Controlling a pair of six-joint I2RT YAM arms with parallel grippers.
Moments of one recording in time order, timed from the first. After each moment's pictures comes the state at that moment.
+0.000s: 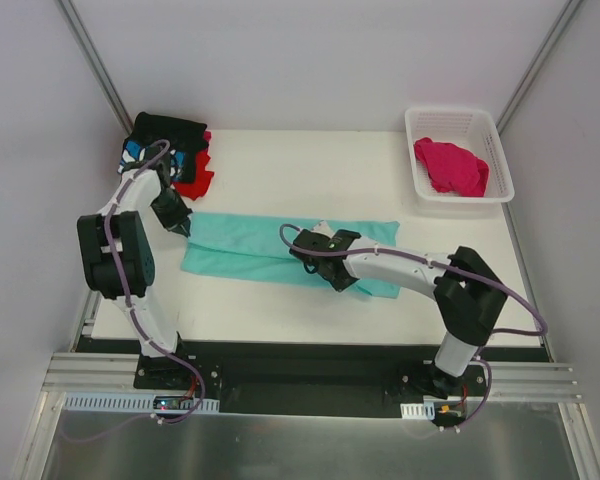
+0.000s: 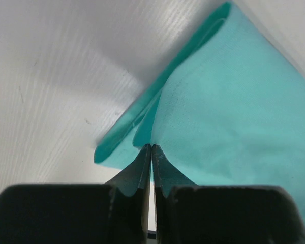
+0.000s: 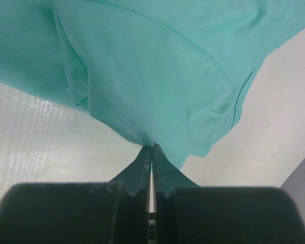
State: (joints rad) left arm 0.12 1.90 1.42 -0.96 0.05 -0.49; right arm 1.00 1.75 1.23 -0.94 0.52 0.36
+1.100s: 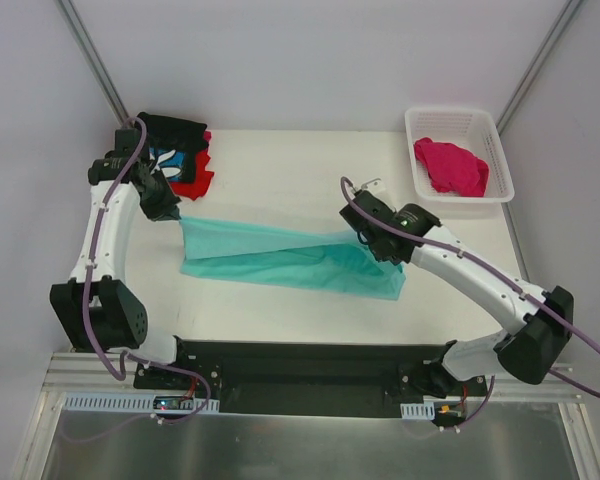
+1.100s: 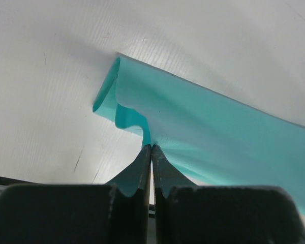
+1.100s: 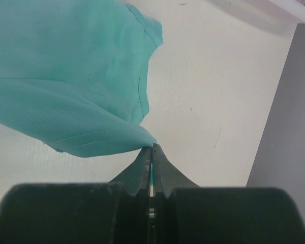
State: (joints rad) left arm 0.10 1.50 1.47 -1.09 0.08 -0.44; right arm 0.81 1.41 1.32 -1.12 0.64 0.33
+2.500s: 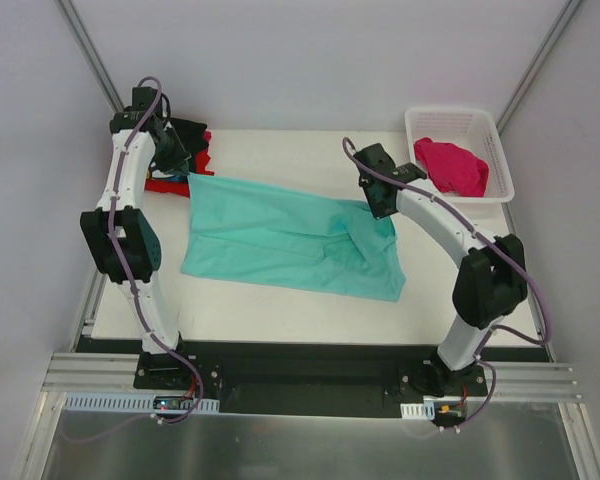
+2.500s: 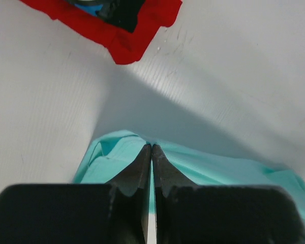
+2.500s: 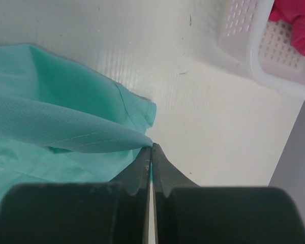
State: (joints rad) left arm 0.09 1.96 1.97 -1.07 0.09 -0.43; right arm 0.51 1.71 1.49 -0.88 0.46 0.07
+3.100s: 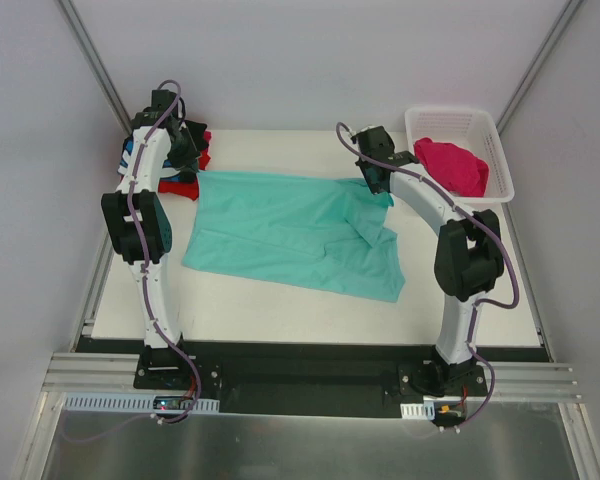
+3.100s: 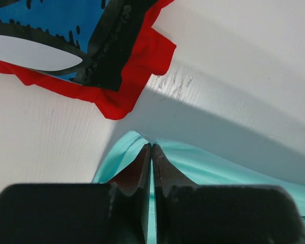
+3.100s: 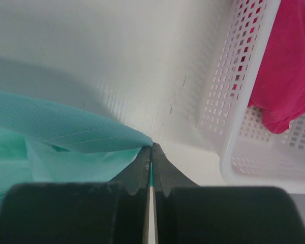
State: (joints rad) left arm 0.07 2.23 2.17 -1.01 0.09 -0.38; right arm 0.43 1.93 1.65 -0.63 0.43 -0.15
